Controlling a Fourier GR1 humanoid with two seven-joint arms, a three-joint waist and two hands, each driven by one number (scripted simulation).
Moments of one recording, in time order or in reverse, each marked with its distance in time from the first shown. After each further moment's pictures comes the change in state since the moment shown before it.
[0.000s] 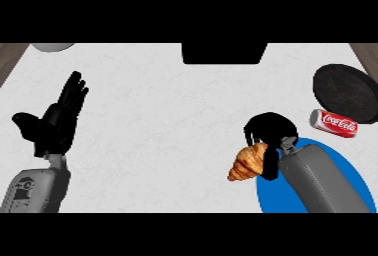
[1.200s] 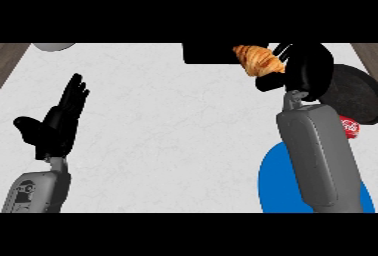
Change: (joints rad) left arm 0.019 -0.010 -0.004 -0.015 -0.009 -0.002 -0.006; right arm -0.256 0.184 -0.374 -0.049 0.174 -0.848 0.559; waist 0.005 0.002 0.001
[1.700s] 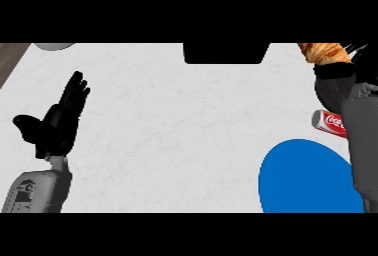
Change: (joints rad) left arm -0.008 -0.006 -0.004 -0.021 -0.006 0.002 0.021; right arm 0.003 -0.220 -0.253 0.191 -0.179 -0.144 -0.236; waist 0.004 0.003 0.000
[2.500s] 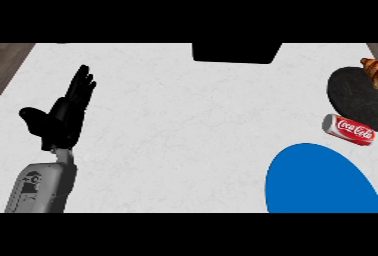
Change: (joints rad) left arm -0.052 -0.009 -0.006 0.030 0.001 -0.014 -0.008; right arm -0.034 -0.328 -0.231 0.700 -0.067 -0.300 -0.458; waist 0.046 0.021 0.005
